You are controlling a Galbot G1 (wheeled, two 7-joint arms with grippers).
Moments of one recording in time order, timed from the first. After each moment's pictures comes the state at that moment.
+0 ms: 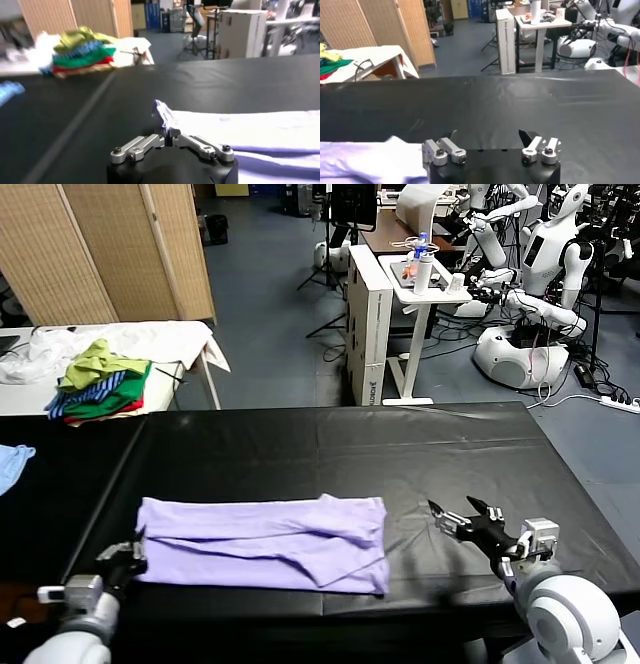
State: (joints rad) left arm 1.62 -1.17 -0.85 -2.01 -0.23 0.31 -0.03; right arm -1.44 0.96 0.61 2.21 0.80 -0.61 0.19
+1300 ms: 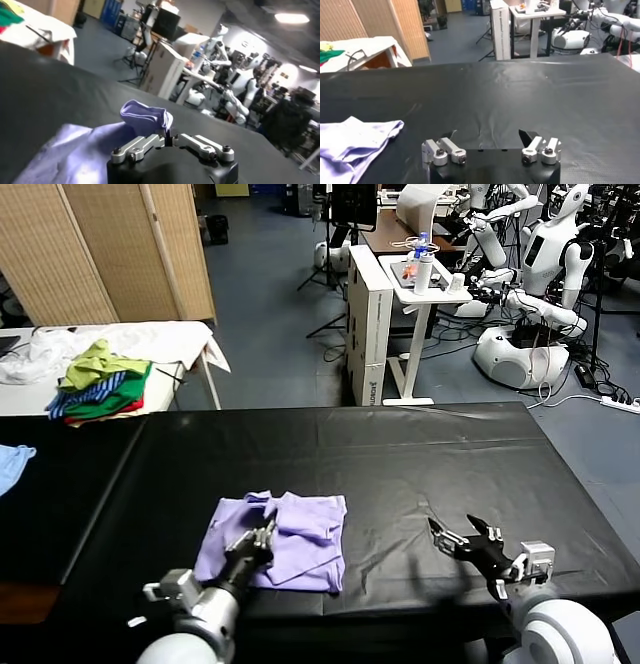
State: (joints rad) left arm 1.57 -1.46 -0.35 -2.27 -0.53 0.45 -0.14; right arm -1.53 1.03 0.62 2.21 0.70 -0.59 0.17
